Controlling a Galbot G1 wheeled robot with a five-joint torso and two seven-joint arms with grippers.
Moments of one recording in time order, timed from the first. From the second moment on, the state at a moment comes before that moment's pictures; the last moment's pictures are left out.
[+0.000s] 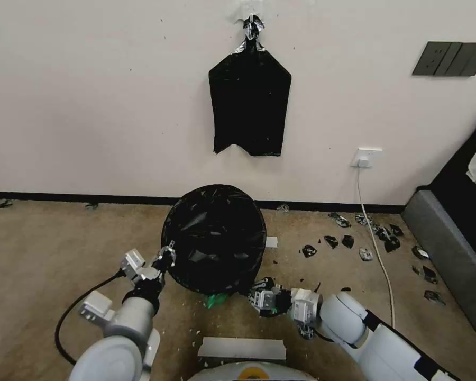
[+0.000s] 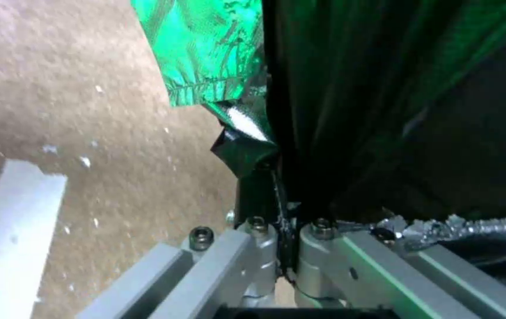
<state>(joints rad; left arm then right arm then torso) 1.75 -1.58 -0.58 -2.31 -0.99 0.32 -0.20 -1.15 1.01 -0.09 1.62 -0.24 0.23 -0.48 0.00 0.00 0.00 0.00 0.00</state>
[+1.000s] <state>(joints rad) 1.69 -1.51 -0.64 -2.22 -0.96 0.32 -0.19 -1.19 0.94 -0.06 1.70 -0.20 0.22 -0.53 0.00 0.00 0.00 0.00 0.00</state>
